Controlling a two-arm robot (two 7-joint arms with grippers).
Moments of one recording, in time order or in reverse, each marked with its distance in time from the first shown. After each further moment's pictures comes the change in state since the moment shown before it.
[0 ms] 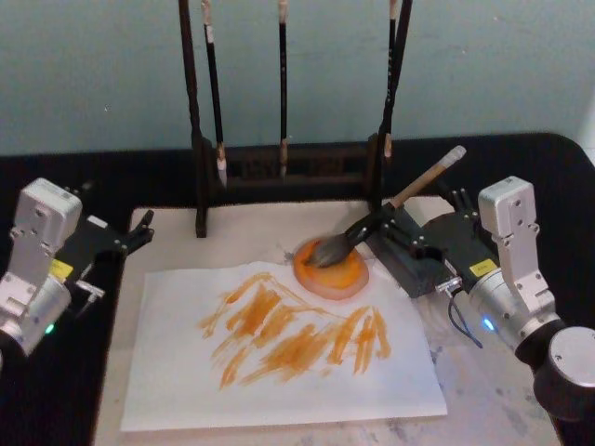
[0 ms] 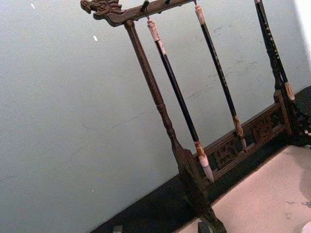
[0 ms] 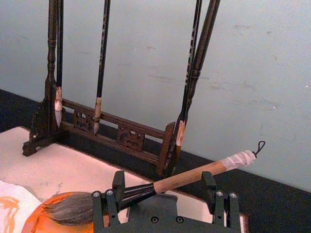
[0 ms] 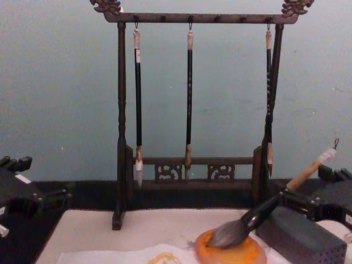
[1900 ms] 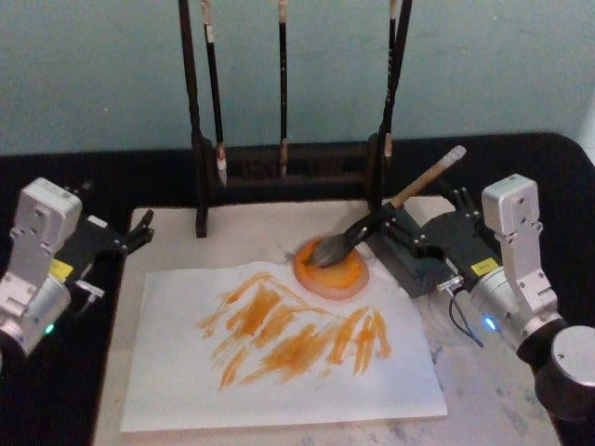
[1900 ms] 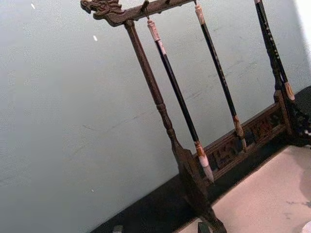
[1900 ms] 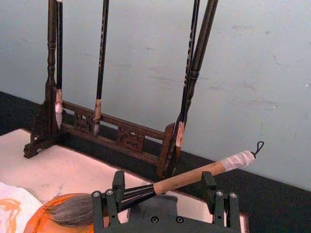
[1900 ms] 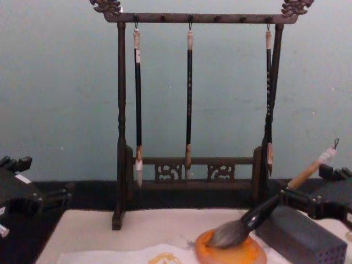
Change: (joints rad) left arm 0.000 0.000 0.000 0.000 0.000 0.000 0.000; right arm -0.002 0.004 0.003 -0.007 0.015 0.002 0.006
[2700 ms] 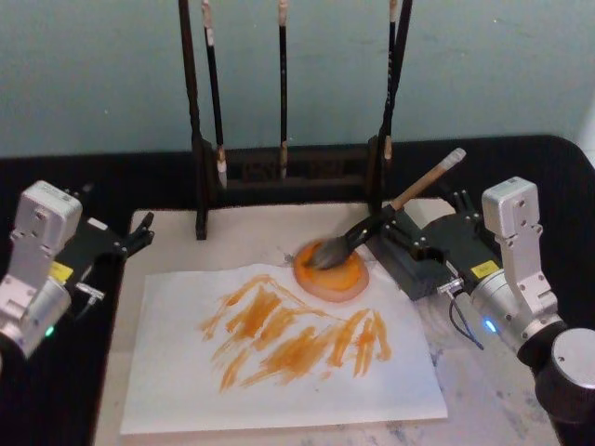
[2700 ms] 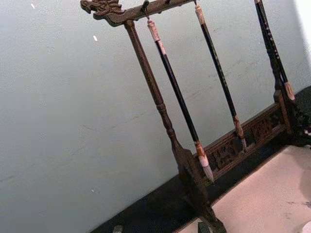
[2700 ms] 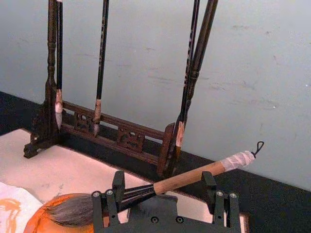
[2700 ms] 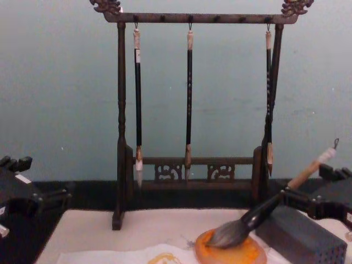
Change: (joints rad) left arm 0.000 0.000 0.000 0.000 0.000 0.000 0.000; right arm 0.000 0.000 0.000 0.000 0.000 0.000 0.000
